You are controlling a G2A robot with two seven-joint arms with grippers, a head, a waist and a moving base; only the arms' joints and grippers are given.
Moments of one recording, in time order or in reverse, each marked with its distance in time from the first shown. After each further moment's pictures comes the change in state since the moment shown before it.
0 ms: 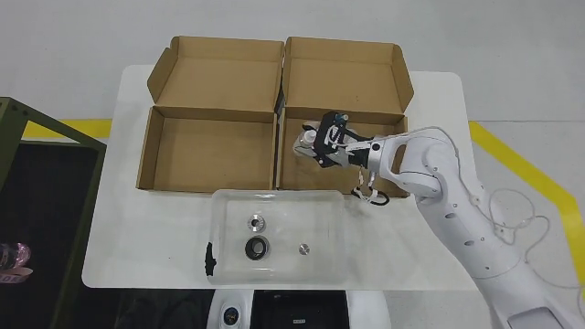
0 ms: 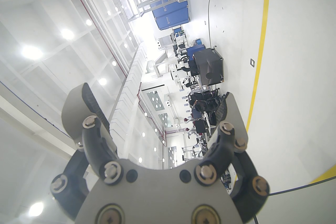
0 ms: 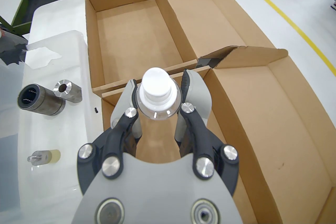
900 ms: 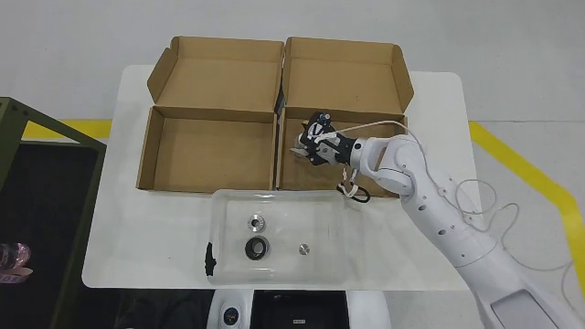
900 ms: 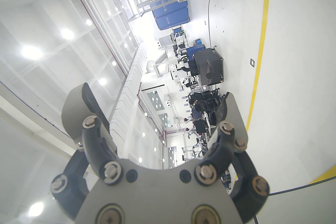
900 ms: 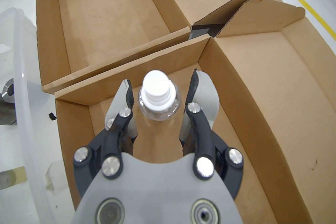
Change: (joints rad) left arm 0.000 0.000 0.000 0.000 0.000 0.000 0.000; right arm 0.065 -0.050 -0.122 0.183 -0.075 0.121 -0.055
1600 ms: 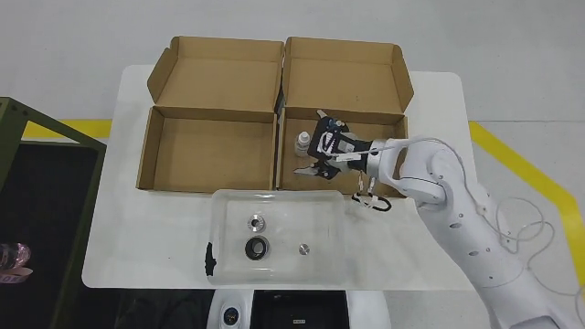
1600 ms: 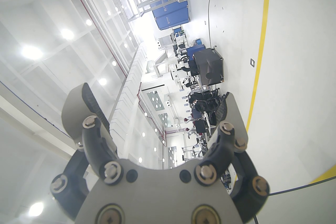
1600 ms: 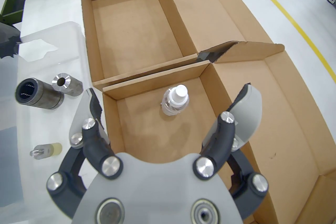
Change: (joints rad) left arm 0.000 0.000 0.000 0.000 0.000 0.000 0.000; right arm -0.120 0.054 0.166 -0.347 0.086 -0.110 0.231
